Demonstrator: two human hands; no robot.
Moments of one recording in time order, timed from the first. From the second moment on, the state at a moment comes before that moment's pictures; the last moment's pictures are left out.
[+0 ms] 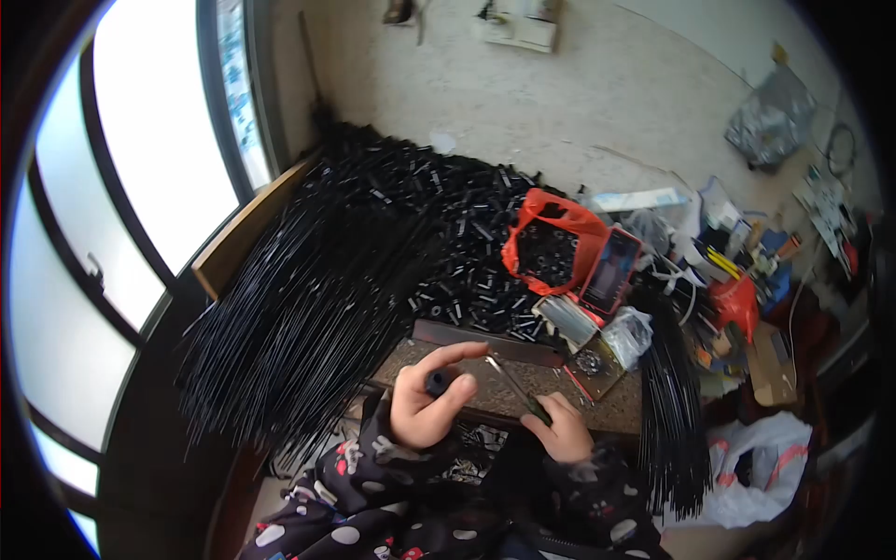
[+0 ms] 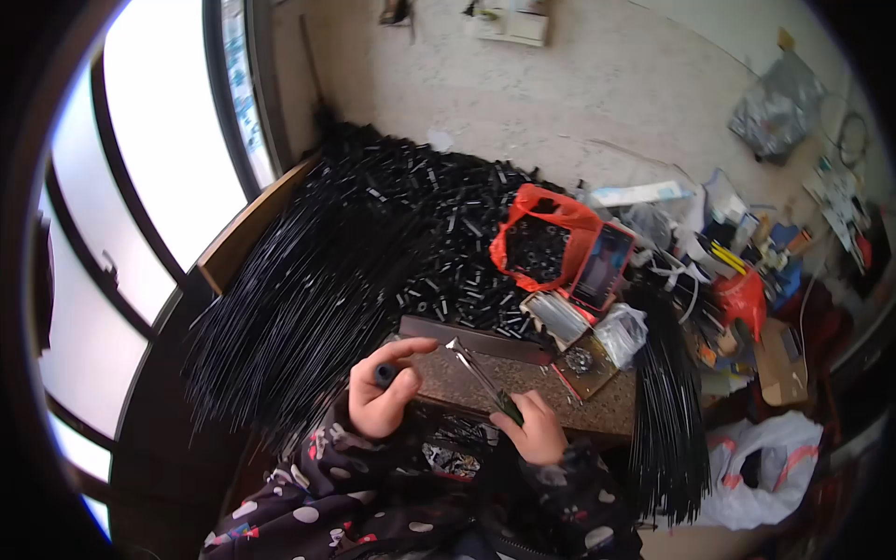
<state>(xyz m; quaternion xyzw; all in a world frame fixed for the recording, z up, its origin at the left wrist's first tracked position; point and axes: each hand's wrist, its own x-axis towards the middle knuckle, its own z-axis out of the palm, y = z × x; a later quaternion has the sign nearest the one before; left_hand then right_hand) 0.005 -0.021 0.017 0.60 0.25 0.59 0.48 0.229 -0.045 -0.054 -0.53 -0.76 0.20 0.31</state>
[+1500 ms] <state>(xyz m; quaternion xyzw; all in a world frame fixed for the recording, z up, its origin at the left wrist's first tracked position) -0.138 0.125 -0.105 0.59 0.78 0.20 -0.07 0.576 -0.072 -0.097 -0.89 -0.46 0.02 -0.01</state>
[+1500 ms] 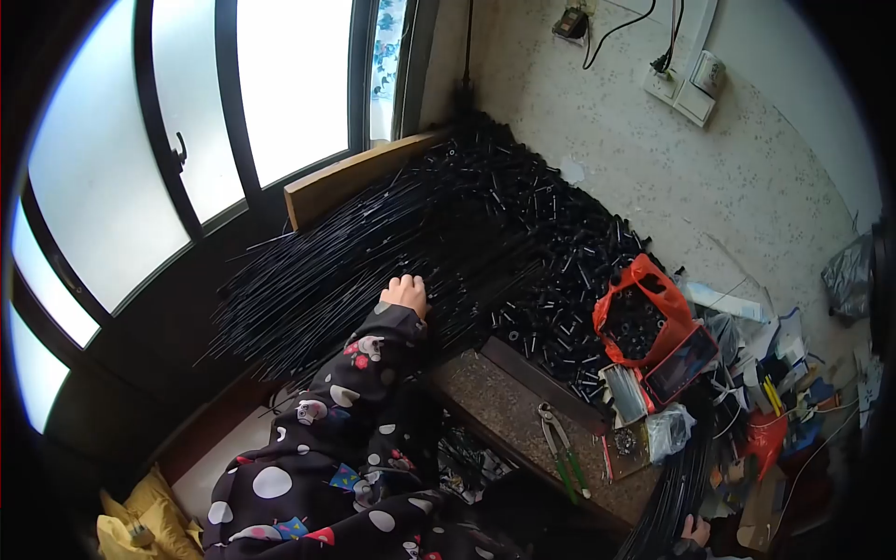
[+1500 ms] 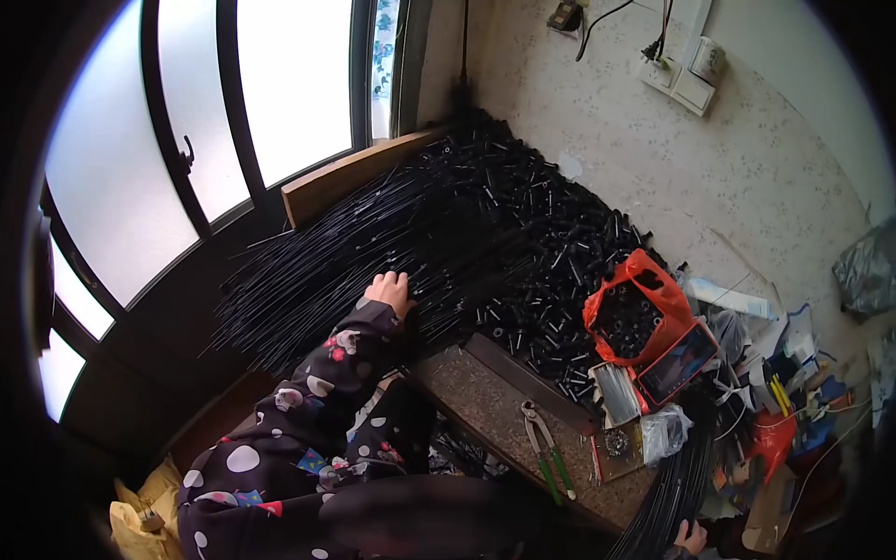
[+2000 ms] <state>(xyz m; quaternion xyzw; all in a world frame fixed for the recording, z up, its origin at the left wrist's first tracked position) -0.151 0.134 -0.096 0.63 0.73 0.25 -0.09 0.321 -0.057 -0.001 -0.62 -0.73 0.11 0.24</state>
